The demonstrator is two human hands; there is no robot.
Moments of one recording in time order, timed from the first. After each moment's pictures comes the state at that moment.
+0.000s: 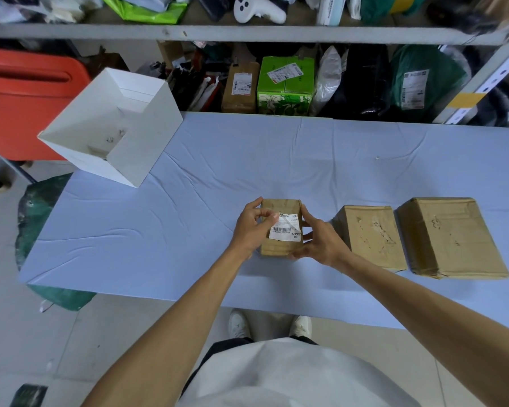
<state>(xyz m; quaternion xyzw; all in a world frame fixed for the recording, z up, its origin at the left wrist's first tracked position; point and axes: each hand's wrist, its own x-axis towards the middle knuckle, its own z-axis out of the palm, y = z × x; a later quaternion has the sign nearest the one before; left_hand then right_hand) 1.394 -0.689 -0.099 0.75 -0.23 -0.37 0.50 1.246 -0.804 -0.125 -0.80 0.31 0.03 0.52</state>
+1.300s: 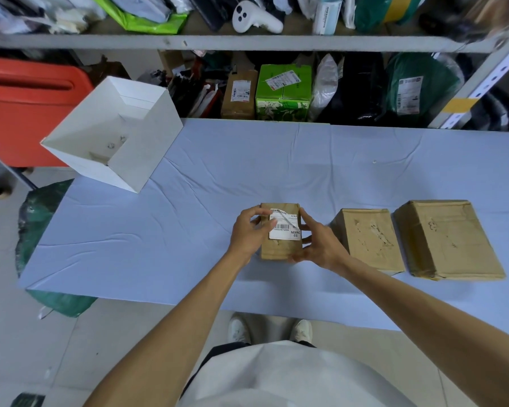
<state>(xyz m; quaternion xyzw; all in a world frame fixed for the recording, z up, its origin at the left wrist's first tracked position) 1.389 -0.682 -0.097 0.72 -0.17 -0.38 0.55 1.244 -0.800 -0.118 -0.78 0.32 0.01 0.54</state>
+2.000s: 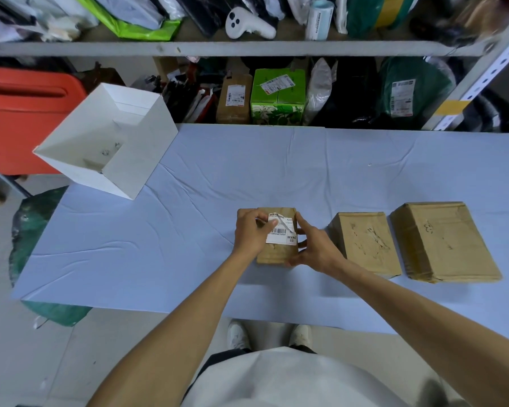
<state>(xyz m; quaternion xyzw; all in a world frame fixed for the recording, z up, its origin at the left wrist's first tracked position) 1.392 -0.704 -0.102 0.82 -0.24 -0.29 0.43 1.248 -0.801 -0.123 -0.78 0.34 0.03 0.52</state>
